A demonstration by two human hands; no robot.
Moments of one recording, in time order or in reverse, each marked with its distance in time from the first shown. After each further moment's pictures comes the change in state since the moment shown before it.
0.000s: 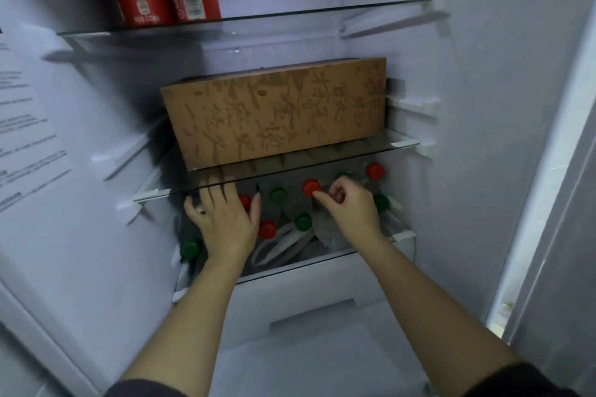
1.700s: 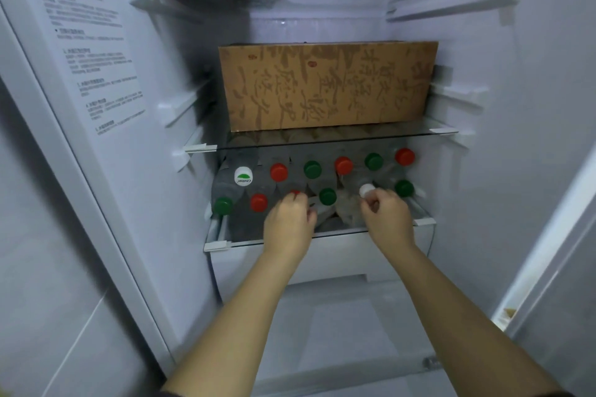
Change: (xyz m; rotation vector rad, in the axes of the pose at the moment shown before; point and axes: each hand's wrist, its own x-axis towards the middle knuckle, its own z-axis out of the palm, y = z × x) left_hand -0.056 0.035 -0.035 -0.399 -0.320 0.033; right_hand -0.042 0.015 -0.005 -0.290 -0.050 0.064
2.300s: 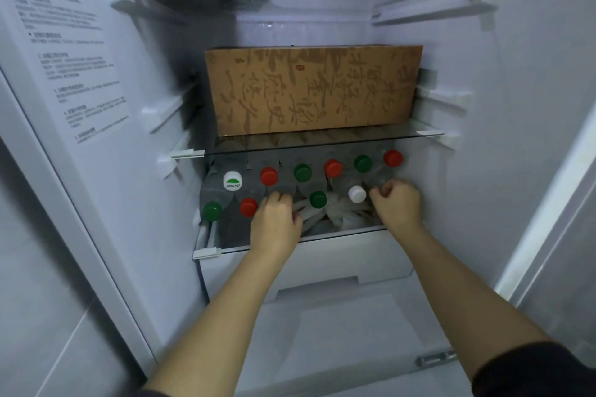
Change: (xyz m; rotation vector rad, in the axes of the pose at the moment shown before) left_hand 0.009 -0.009 0.000 0.032 -0.024 0.015; right_hand 0.037 0.024 -0.020 -0.034 0.085 0.137
